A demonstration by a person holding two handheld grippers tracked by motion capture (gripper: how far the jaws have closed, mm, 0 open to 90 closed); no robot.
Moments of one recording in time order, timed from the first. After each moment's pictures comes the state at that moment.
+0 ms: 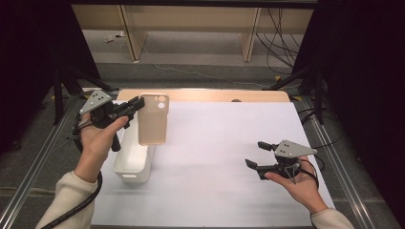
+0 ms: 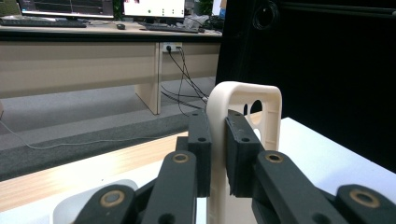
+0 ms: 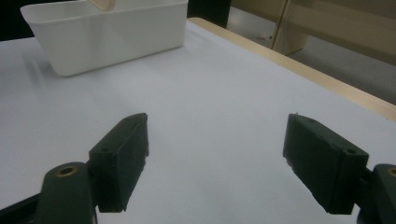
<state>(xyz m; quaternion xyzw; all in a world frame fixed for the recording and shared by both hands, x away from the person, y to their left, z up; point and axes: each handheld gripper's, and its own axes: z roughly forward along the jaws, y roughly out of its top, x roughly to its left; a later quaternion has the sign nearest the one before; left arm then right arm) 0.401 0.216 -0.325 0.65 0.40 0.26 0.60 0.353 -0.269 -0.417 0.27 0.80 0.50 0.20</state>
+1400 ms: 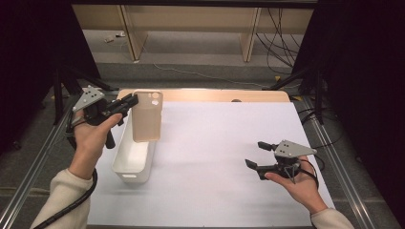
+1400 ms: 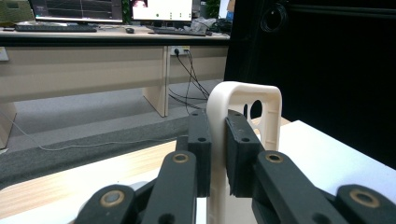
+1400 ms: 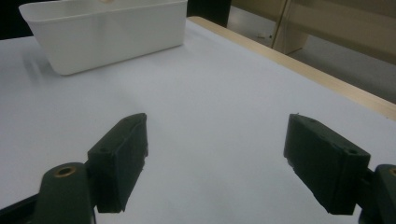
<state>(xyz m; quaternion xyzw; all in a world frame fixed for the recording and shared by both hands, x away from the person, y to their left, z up) 0.406 0.230 -0.322 0.64 0.41 0.27 0.59 0.354 -0.269 -0.418 0.27 0.80 0.50 0.20</state>
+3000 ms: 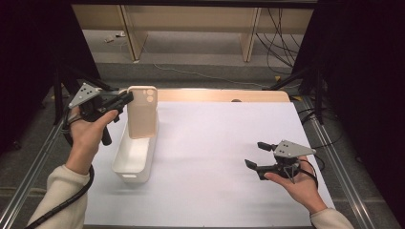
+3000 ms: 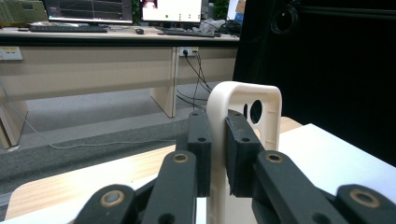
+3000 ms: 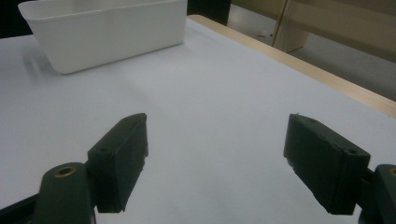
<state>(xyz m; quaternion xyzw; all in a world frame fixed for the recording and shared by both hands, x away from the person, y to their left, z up) 0.416 0.243 -0.324 0.63 0.42 0.28 0.59 0.354 -0.269 -0.419 0.27 0.80 0.50 0.20</state>
